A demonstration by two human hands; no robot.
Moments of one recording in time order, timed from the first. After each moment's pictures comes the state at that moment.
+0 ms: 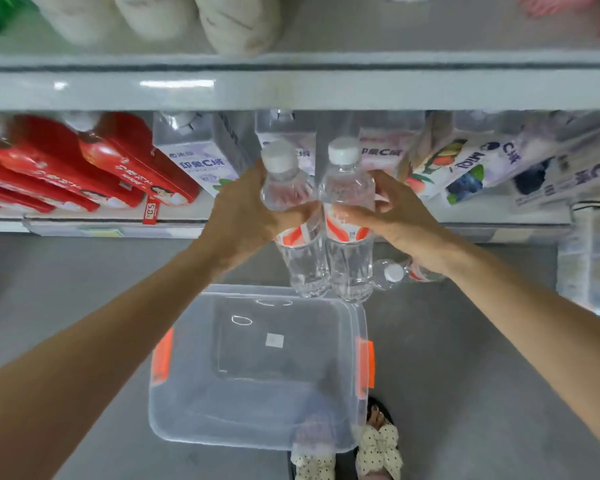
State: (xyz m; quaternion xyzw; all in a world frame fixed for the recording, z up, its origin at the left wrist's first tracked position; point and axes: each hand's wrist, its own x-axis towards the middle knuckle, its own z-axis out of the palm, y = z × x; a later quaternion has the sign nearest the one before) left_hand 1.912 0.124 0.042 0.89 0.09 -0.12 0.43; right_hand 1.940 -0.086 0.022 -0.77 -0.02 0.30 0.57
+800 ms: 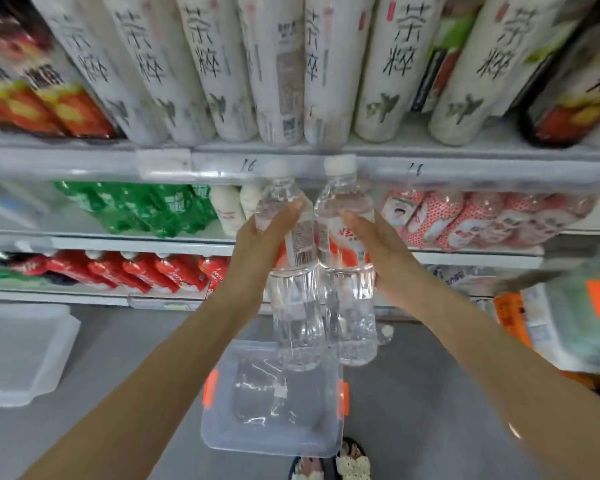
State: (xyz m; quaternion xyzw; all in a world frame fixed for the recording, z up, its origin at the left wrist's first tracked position) left_hand 1.843 0.098 0.421 0.64 0.16 -0.04 0.75; right_hand 1.874 -0.065 0.409 -0.68 -0.04 0.25 0.69
